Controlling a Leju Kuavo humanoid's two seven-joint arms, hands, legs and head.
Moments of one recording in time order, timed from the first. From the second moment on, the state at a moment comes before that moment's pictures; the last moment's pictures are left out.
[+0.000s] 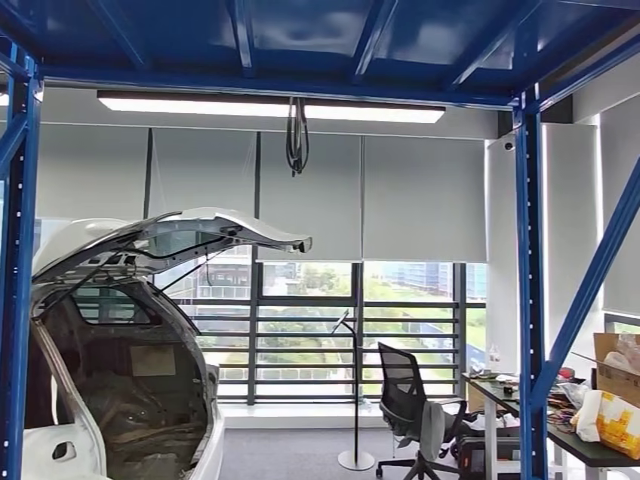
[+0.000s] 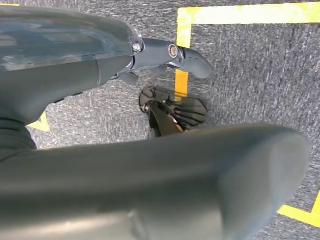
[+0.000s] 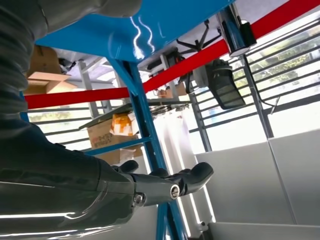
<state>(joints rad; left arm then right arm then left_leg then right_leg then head) -0.10 -0.11 1.33 -0.24 -1.03 -0.10 -0.34 -0.35 -0.08 0.27 -1.64 1.27 -0.10 0.08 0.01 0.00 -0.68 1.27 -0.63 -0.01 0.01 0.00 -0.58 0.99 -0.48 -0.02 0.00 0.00</state>
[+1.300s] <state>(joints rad) -0.10 -0.10 1.33 -0.24 -1.03 -0.10 -0.35 -0.24 -0.17 0.16 -1.52 1.57 -0.07 0.22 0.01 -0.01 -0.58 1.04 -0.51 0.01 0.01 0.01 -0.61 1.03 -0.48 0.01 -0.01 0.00</state>
